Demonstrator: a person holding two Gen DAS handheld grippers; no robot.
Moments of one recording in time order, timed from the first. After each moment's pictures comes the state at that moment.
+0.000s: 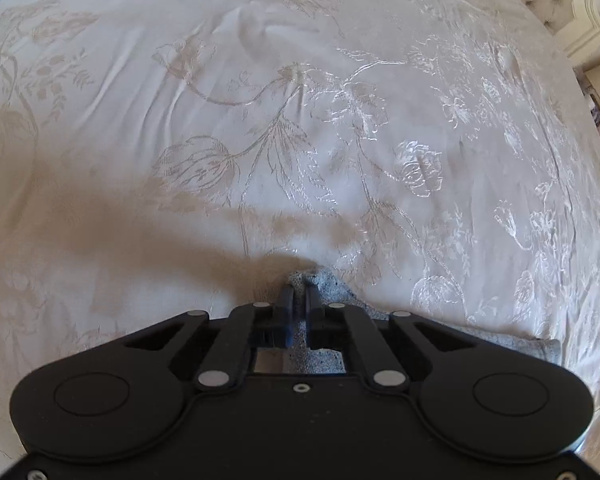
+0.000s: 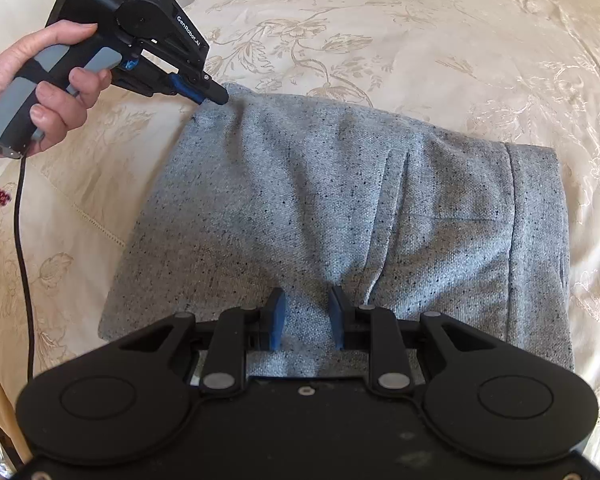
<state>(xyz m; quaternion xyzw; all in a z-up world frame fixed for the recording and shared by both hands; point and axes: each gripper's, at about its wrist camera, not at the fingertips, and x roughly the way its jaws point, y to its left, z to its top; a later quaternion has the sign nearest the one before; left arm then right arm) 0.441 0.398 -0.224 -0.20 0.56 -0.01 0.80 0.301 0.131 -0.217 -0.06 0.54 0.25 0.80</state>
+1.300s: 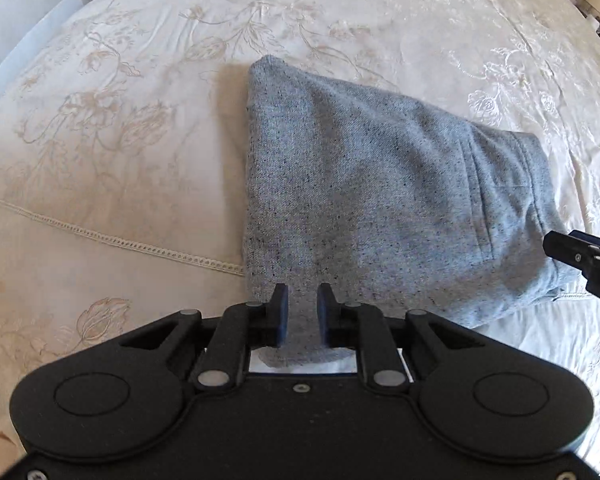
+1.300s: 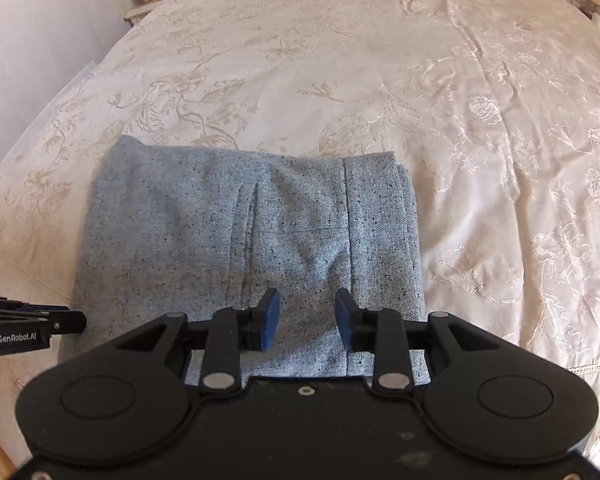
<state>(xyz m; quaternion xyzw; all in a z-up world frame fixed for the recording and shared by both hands) 0.266 0.280 -0.174 -0.09 0.56 0.06 0.82 0.308 0.059 -0.178 -0.02 0.51 0.13 0.85</state>
